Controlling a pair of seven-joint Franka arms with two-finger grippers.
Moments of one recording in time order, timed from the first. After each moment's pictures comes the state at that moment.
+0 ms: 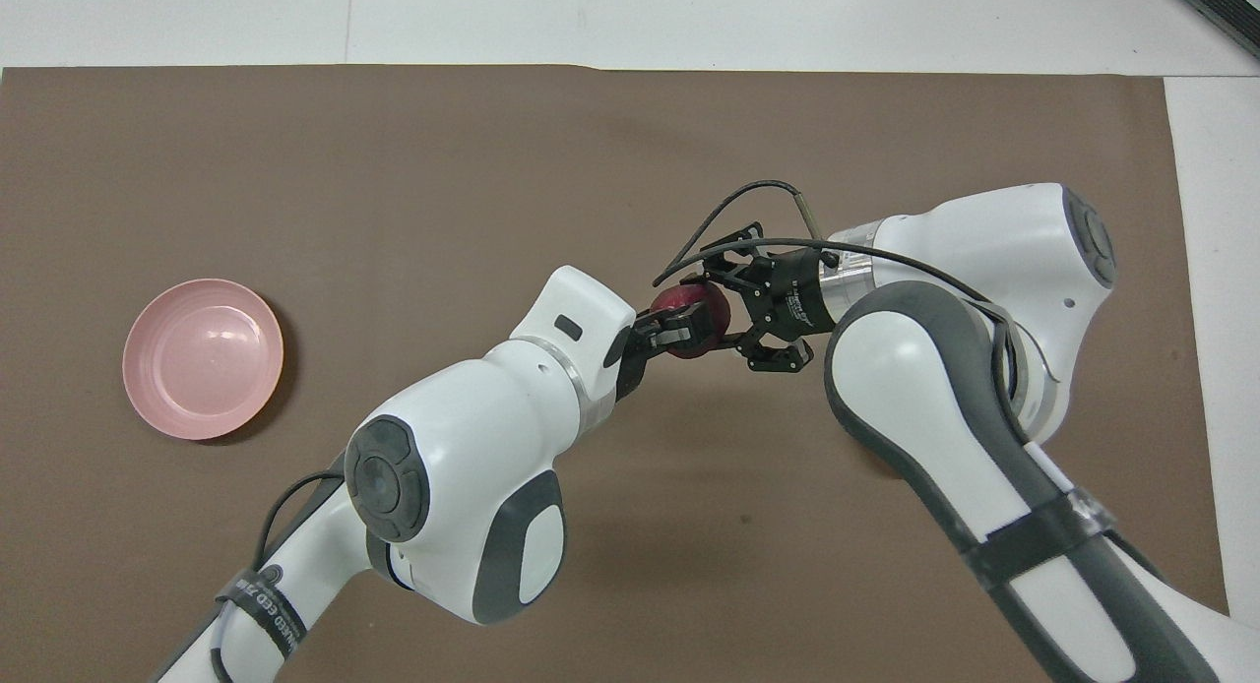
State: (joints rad) left arm -0.65 0.11 -0.11 -2.03 -0.54 2.84 -0.43; right arm 0.28 0.17 0.03 -1.89 0.75 2.16 0.95
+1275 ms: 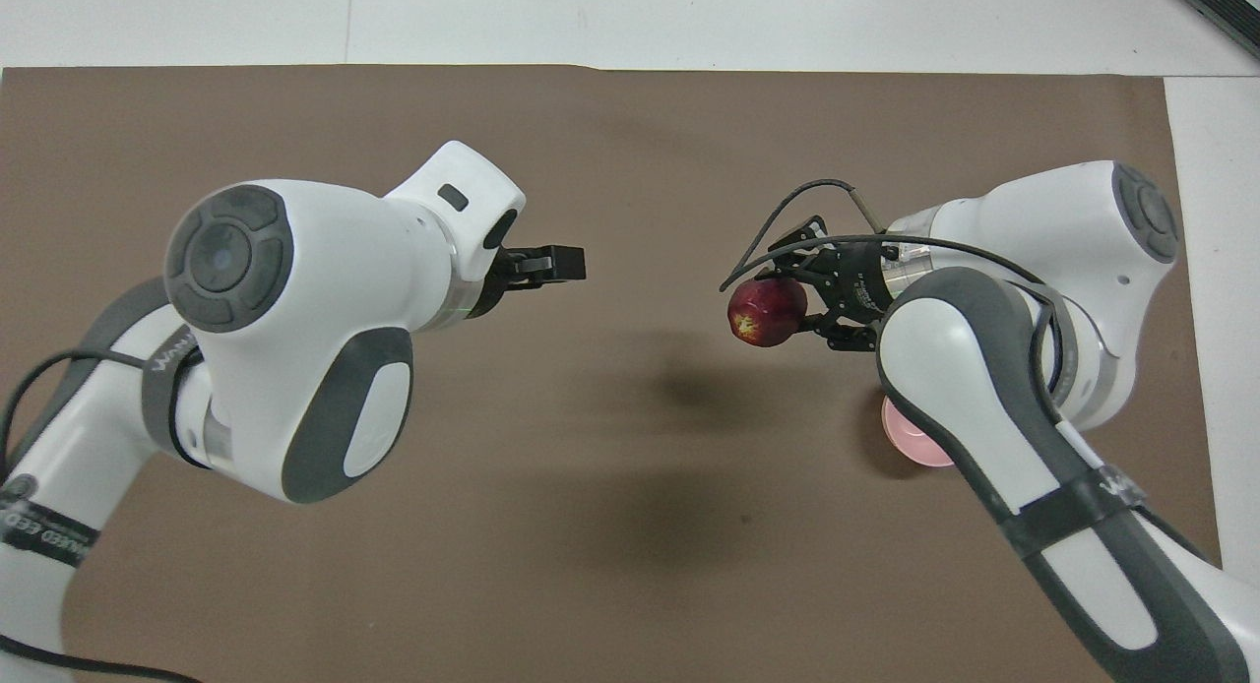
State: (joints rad) left arm -0.40 0.12 -0.09 -1.77 -0.14 2.18 -0.42; right arm 0.17 0.18 0.03 -1.89 0.50 2.12 0.80
